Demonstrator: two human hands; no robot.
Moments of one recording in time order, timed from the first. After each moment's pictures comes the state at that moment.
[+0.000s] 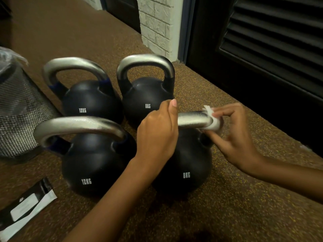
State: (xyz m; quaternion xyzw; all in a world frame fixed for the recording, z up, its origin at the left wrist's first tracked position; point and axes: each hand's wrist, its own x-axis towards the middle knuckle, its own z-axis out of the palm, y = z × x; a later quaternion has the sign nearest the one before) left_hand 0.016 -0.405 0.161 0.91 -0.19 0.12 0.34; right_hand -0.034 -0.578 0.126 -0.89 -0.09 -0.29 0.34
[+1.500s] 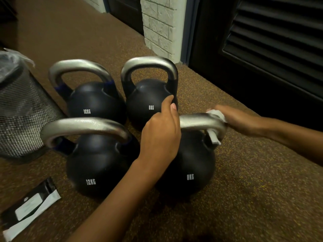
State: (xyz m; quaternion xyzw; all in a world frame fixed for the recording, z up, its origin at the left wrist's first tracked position) left_hand 0.018 -0.403 0.162 0.91 -0.16 0.07 0.38; right_hand 0.008 -0.589 0.179 -0.88 0.01 0.15 0.46
